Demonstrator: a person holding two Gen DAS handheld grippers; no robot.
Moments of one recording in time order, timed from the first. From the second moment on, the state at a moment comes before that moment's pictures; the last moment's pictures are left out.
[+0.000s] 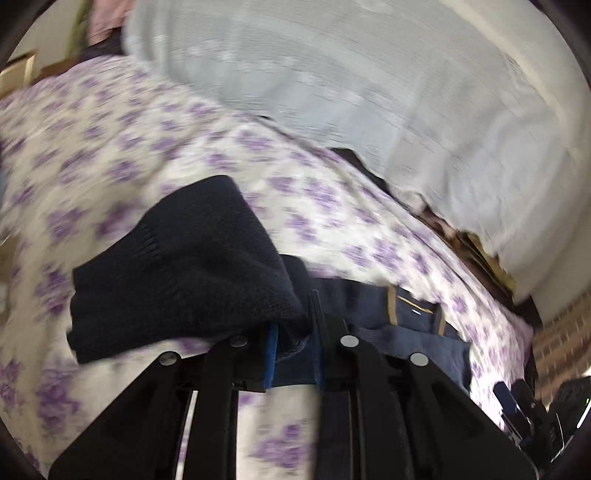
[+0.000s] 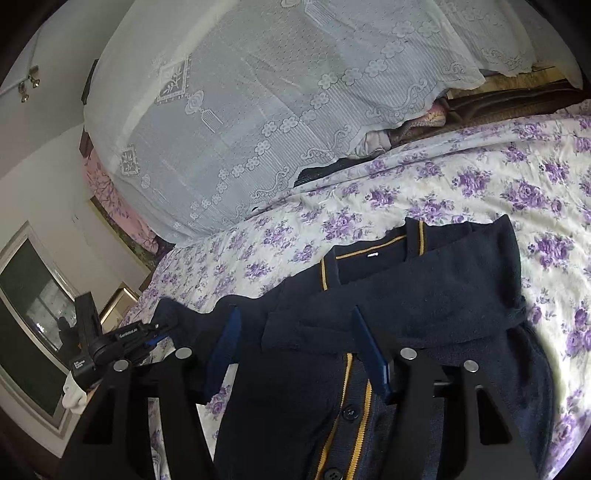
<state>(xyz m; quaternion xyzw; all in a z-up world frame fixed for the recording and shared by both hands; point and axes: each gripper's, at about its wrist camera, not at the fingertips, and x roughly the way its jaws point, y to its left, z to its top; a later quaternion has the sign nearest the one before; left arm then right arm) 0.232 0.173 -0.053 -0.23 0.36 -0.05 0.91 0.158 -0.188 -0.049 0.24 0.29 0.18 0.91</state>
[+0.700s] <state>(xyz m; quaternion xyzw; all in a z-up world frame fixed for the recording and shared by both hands) 0.251 0.024 -0.056 -0.13 0.38 -0.16 0.90 0.175 -0.232 -0.064 0.31 0.31 0.15 0.89</state>
